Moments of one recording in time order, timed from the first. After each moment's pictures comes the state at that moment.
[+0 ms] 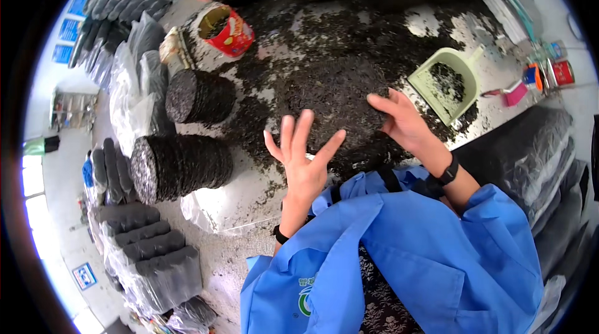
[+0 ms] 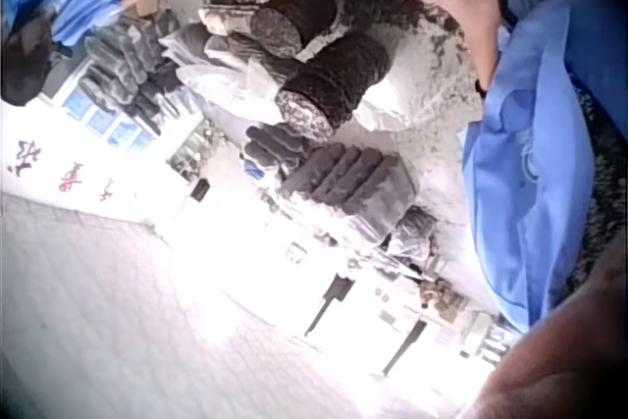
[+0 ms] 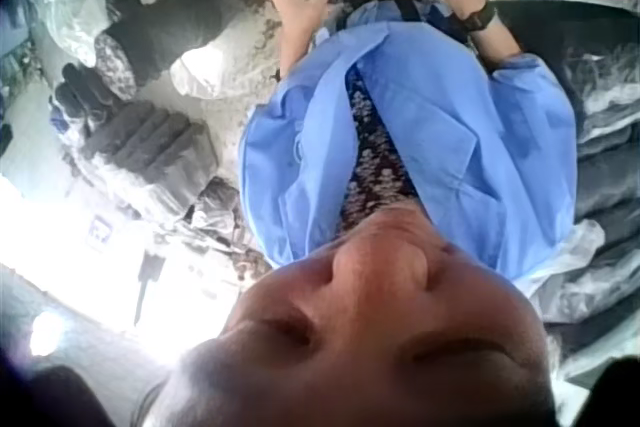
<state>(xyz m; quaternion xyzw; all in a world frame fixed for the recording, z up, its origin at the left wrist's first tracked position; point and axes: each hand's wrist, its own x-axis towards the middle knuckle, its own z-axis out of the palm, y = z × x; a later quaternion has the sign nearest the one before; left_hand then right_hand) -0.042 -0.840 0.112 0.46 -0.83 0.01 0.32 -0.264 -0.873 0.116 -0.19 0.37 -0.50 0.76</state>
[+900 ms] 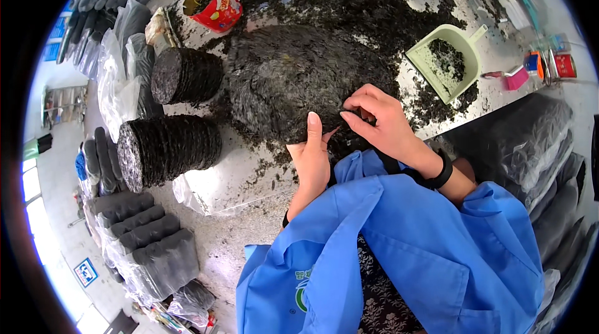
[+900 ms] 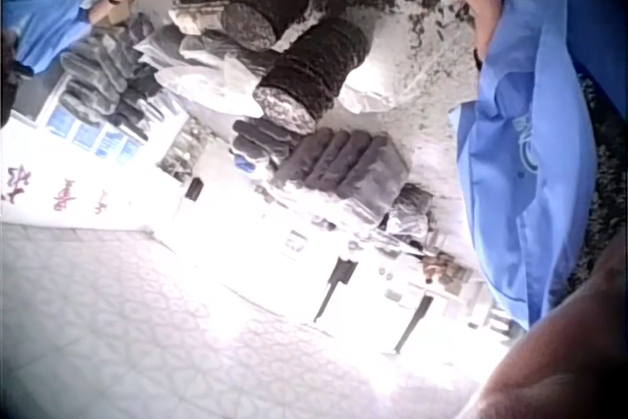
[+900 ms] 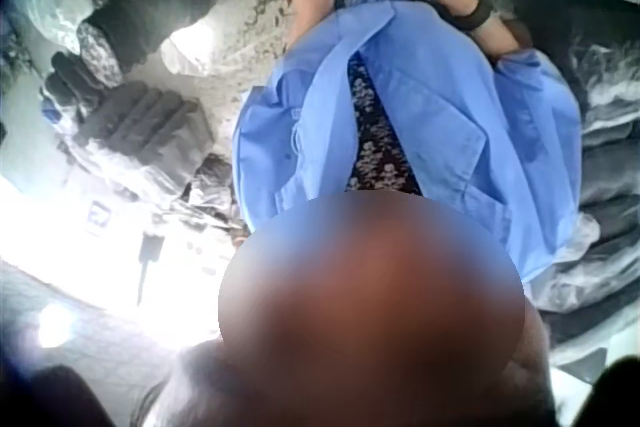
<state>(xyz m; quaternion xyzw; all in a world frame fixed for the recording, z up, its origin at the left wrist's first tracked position) -0.077 -0.818 0.090 0.46 -0.23 -0.64 0.57 -0.233 -0.835 0.104 -0.68 0.49 -0.42 0.34</state>
